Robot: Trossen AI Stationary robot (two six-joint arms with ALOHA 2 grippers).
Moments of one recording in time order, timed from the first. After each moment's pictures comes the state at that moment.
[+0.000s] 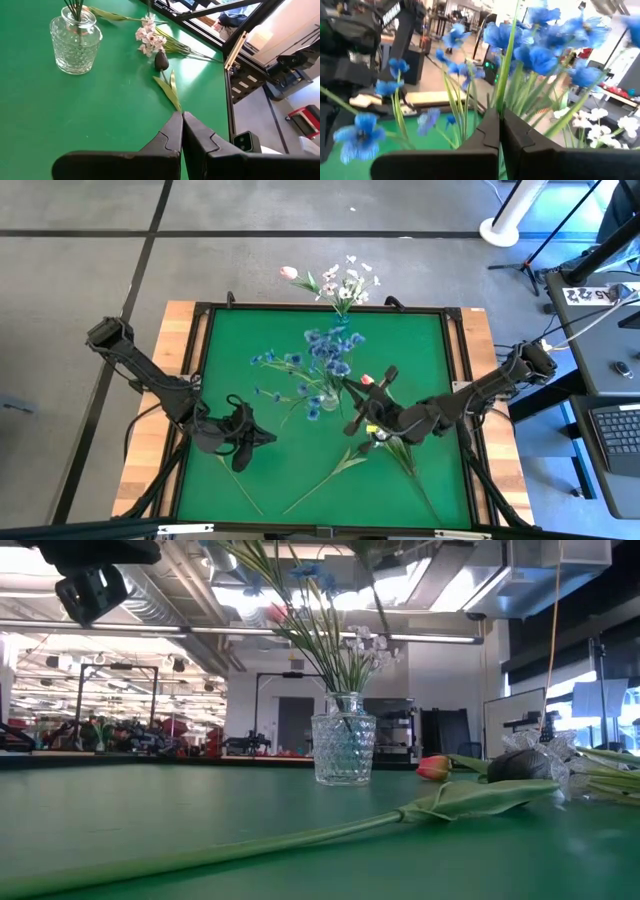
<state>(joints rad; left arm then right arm) -0.69 1.15 0.61 0.02 -0.62 -0.88 0.49 1.51 1.16 0.33 1.11 -0.22</state>
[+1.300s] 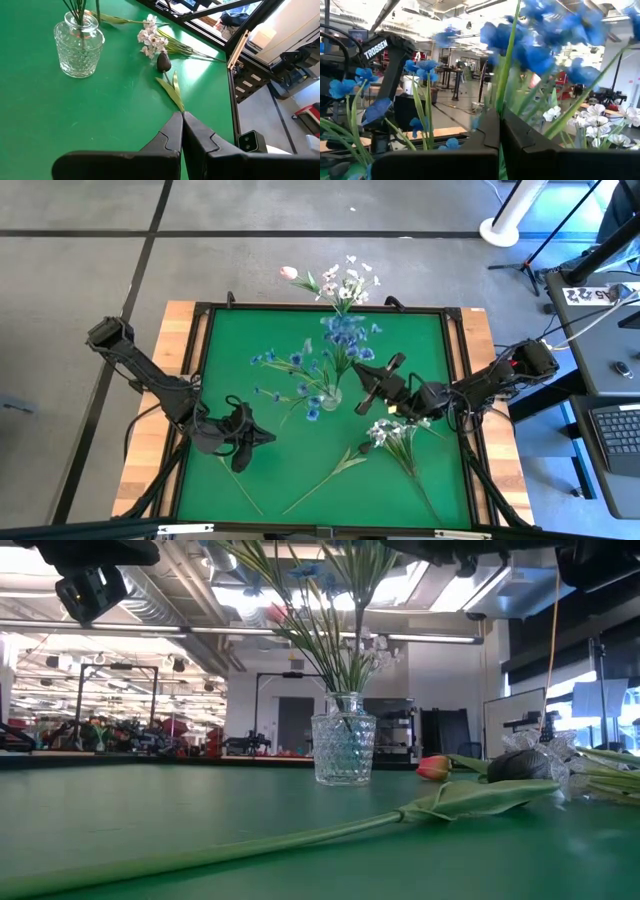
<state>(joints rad) -0.70 1.15 0.61 0.01 -0.64 -0.85 0.32 1.47 0.64 1.26 0.84 -0.44</state>
